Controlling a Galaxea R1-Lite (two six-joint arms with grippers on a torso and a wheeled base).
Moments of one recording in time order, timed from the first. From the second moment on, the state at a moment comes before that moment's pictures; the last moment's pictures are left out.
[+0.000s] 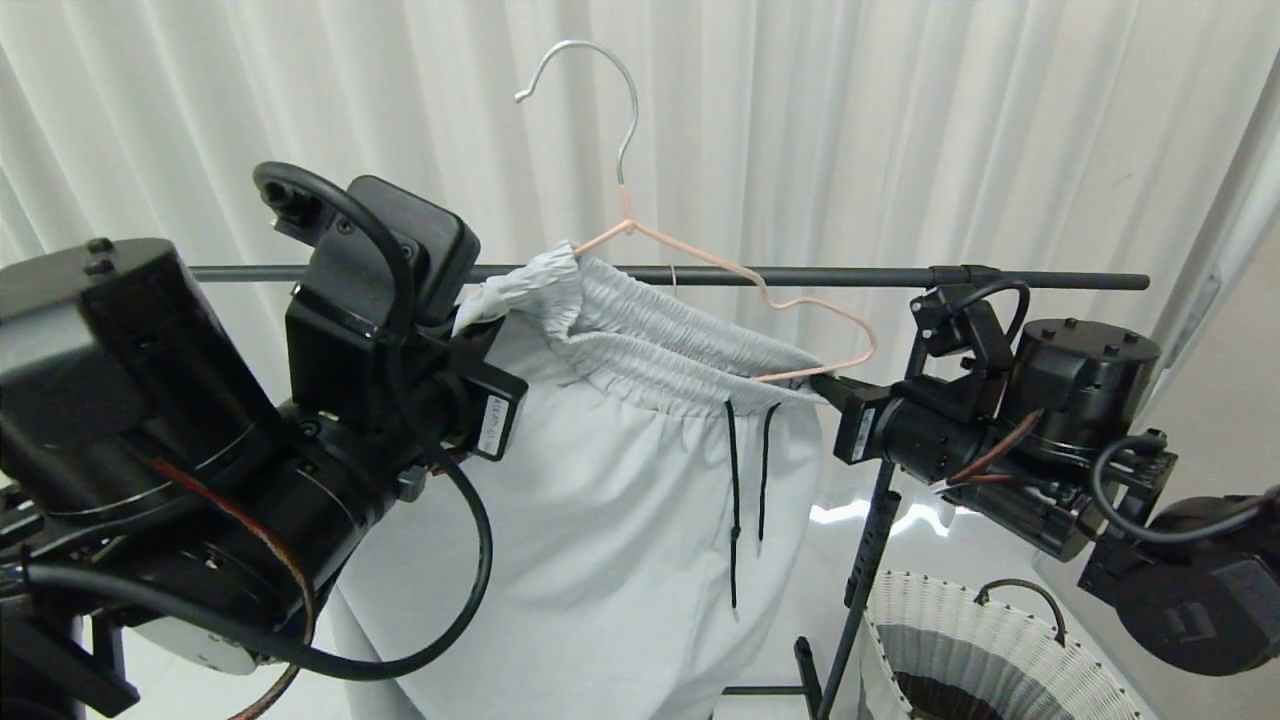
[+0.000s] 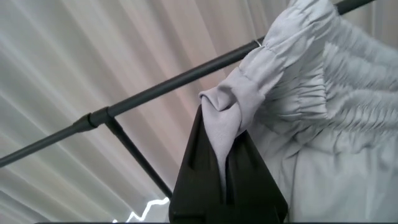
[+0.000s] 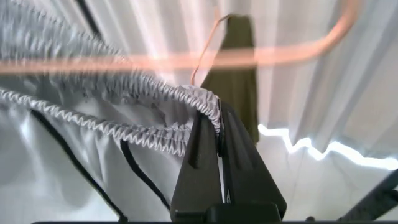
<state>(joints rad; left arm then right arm) -0.72 1.46 -0.68 -0.84 0.52 0.51 0.63 1.78 -0.75 -0.98 -0.03 0.21</state>
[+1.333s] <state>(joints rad) -0.63 1.40 -0.56 -0.84 0.43 0.52 0.49 1.73 -0.81 -0.81 0.17 0.18</state>
